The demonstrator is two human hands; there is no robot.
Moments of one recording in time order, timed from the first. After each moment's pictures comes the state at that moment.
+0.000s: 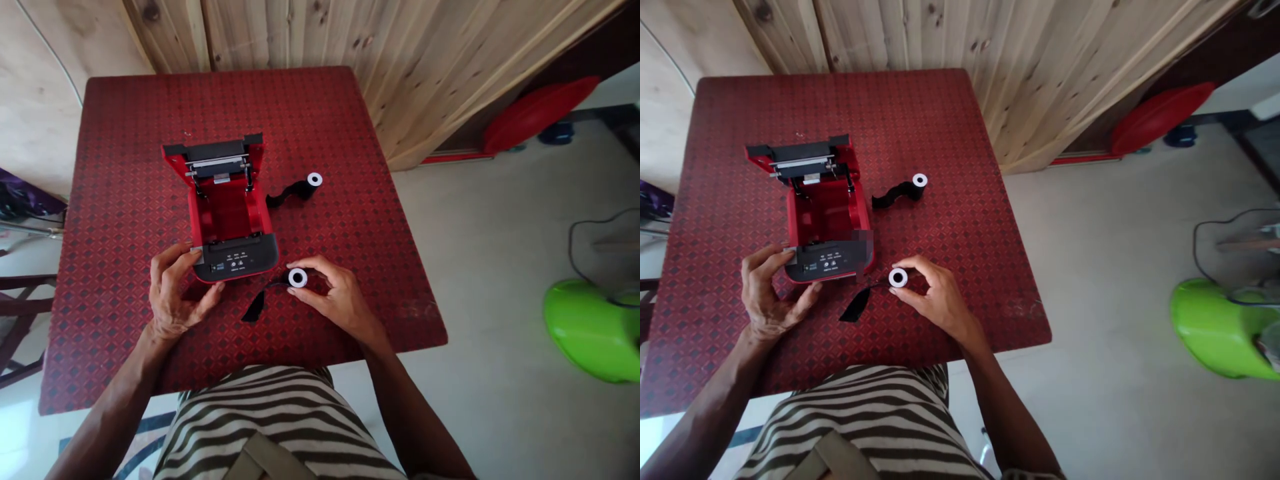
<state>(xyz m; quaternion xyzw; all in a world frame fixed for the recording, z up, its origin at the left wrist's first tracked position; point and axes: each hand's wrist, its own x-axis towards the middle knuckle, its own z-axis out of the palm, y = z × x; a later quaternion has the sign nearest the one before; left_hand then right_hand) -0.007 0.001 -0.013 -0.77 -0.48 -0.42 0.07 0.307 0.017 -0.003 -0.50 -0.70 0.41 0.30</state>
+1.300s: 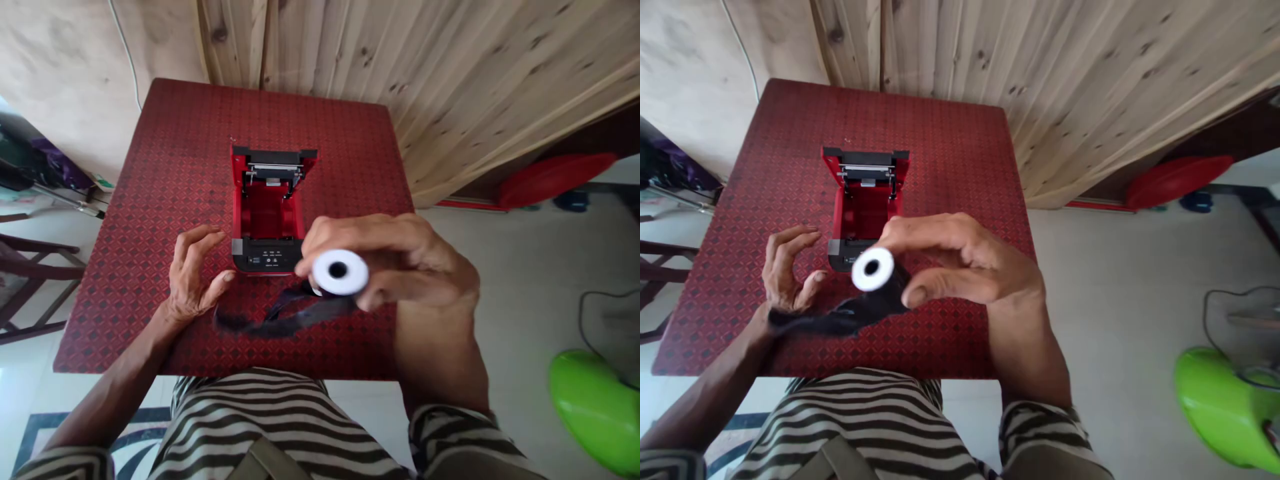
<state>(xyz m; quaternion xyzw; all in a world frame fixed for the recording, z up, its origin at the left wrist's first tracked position) -0.012 -0.006 -0.001 -0.73 -0.51 -0.46 0.02 0.269 0.113 0.119 -0.08 -0.80 0.55 0.22</state>
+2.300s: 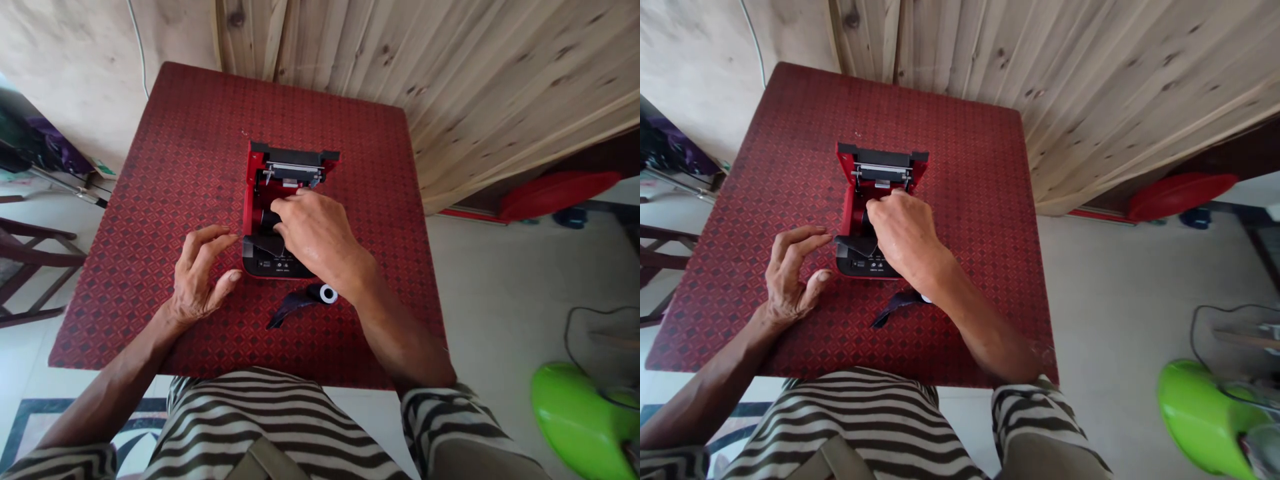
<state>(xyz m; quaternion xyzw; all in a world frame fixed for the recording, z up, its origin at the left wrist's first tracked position) -0.013 -0.009 0.001 -0.73 -0.52 -0.45 -0.01 0.179 0.117 0.083 -0.39 -0.92 0.04 0.00</state>
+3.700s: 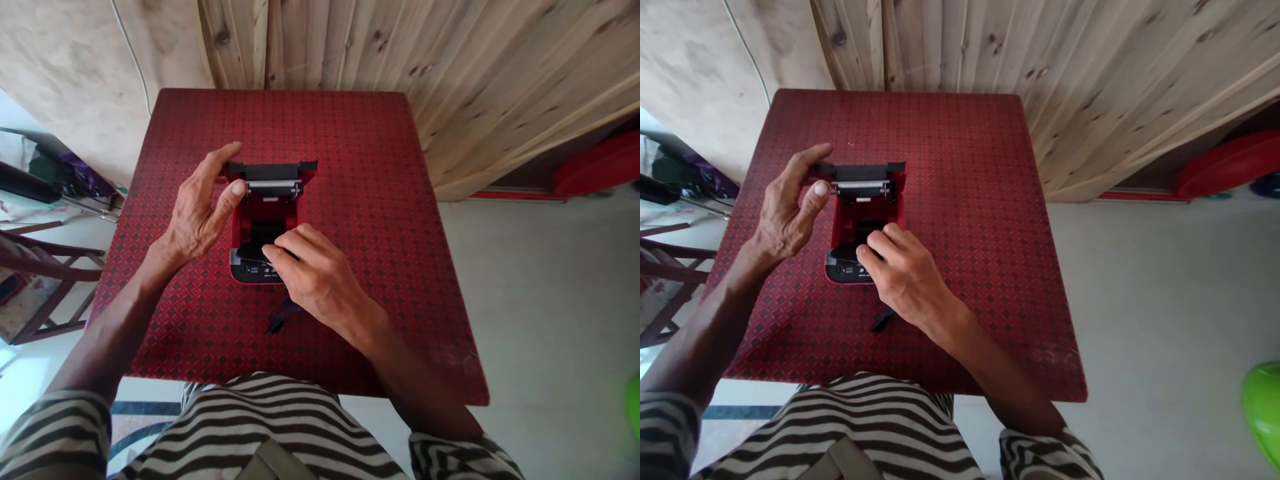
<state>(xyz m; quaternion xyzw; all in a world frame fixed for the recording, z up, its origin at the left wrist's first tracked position) -0.020 0.099 0.069 -0.77 -0.52 -0.37 -0.10 0.227 0.074 0.058 -0.27 -0.92 0.06 0.27</state>
